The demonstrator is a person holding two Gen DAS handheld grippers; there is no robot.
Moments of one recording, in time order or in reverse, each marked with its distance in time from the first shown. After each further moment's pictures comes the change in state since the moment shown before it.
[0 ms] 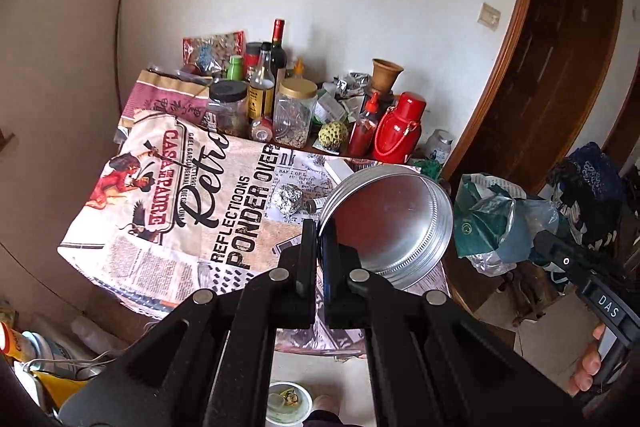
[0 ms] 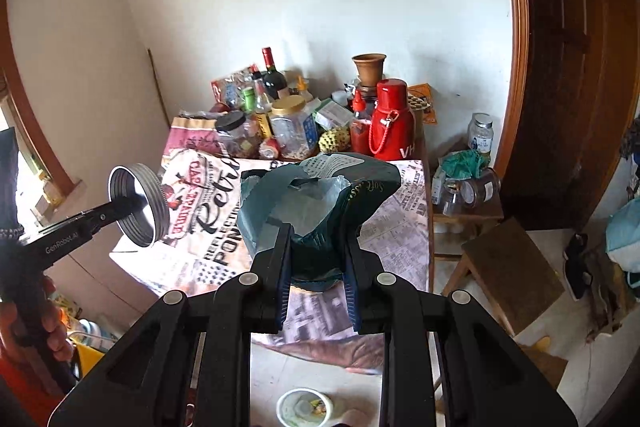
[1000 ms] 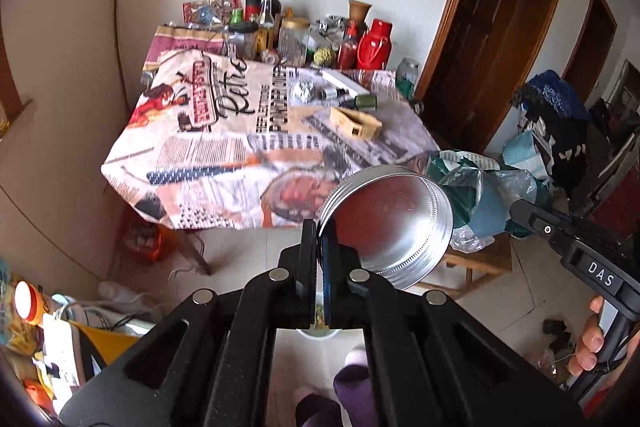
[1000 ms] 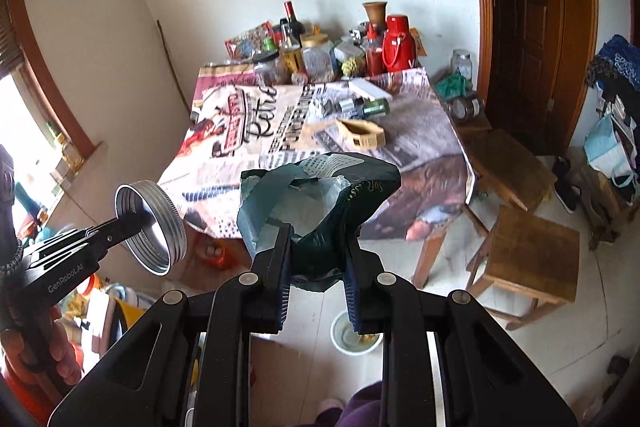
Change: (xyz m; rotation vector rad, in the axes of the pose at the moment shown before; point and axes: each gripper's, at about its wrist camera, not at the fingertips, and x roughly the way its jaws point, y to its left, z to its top) left arm -0.163 0.099 -0.180 0.120 0.152 -0.091; right arm -0.097 0.145 -0.170 0.089 0.117 -0.091
